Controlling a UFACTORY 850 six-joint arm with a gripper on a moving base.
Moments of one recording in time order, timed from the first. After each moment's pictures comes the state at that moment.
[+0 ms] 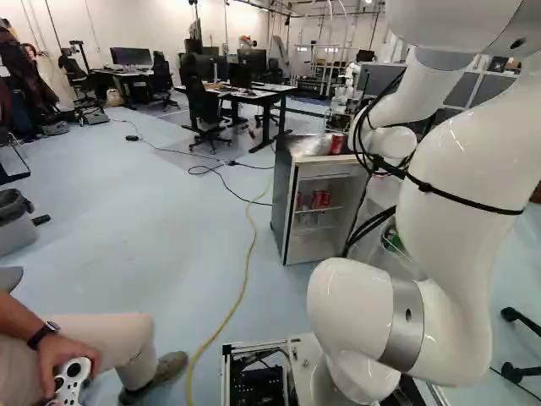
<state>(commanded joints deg) -31.1 -8.1 -43.8 -3.1 35.3 0.0</state>
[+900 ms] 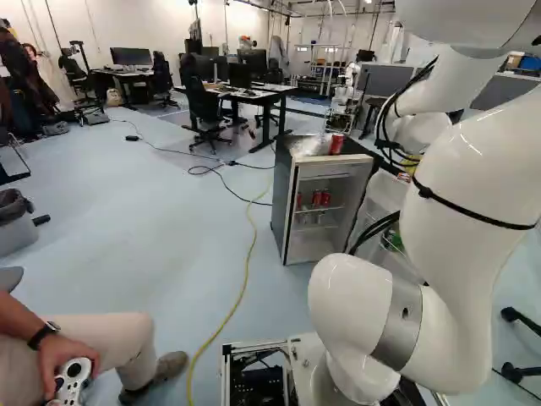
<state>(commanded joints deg) -39.5 -4.4 -45.9 2.6 17.9 0.0</state>
